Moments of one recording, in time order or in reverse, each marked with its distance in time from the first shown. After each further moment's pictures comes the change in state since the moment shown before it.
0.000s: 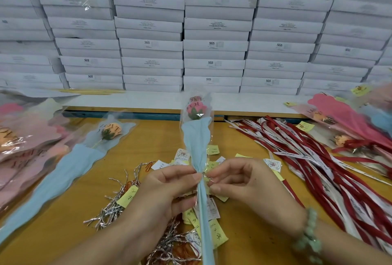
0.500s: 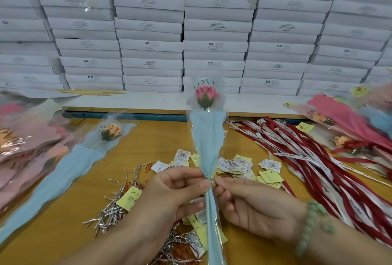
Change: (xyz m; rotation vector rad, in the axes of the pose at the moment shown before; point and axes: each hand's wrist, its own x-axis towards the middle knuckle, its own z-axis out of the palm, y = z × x) left_hand -0.005 0.000 0.005 0.029 -0.068 0.038; right_hand 0.003 0.003 0.005 0.862 -0.149 0.634
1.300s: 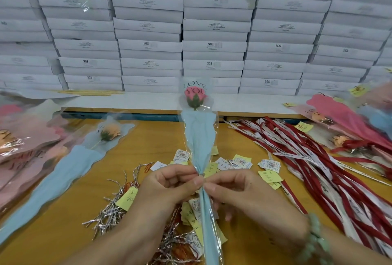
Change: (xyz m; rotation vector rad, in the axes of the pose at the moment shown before) left_hand 0.006 -0.006 -0.006 0.070 0.085 0.136; right_hand -0.011 0.005 0.009 -0.725 0.074 -0.417
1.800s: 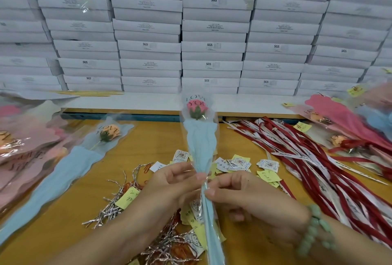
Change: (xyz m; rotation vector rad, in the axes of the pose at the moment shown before) left_hand 0.008 0.003 -0.003 -0.045 -0.235 -0.097; right_hand 0.000 -0.003 -0.003 0.033 -0.063 0.169
